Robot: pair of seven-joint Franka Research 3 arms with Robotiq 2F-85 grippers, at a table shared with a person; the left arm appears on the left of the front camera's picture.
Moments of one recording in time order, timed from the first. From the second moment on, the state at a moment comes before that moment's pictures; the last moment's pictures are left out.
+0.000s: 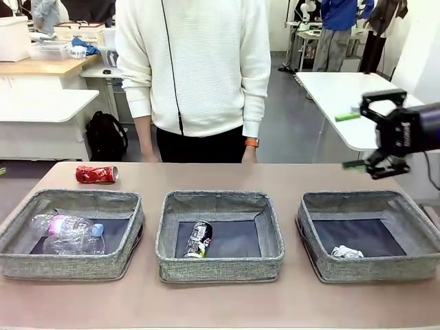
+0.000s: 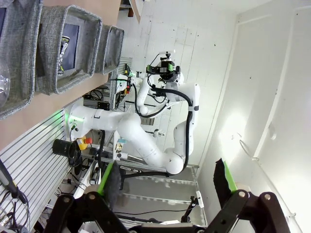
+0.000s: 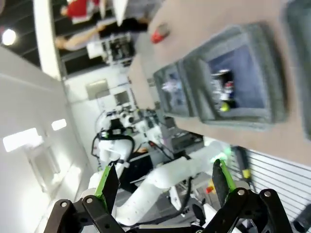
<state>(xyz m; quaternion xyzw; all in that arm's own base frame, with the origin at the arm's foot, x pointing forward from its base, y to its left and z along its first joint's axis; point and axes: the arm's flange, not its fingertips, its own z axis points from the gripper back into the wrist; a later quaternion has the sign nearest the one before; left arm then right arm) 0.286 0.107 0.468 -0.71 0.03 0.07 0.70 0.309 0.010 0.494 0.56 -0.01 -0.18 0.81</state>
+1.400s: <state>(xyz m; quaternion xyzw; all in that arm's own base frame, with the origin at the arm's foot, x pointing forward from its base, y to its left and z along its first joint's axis) 0.287 0.107 0.468 -0.71 0.03 0.07 0.70 0.301 -0.025 0.488 0.55 -0.03 -0.18 0.82</state>
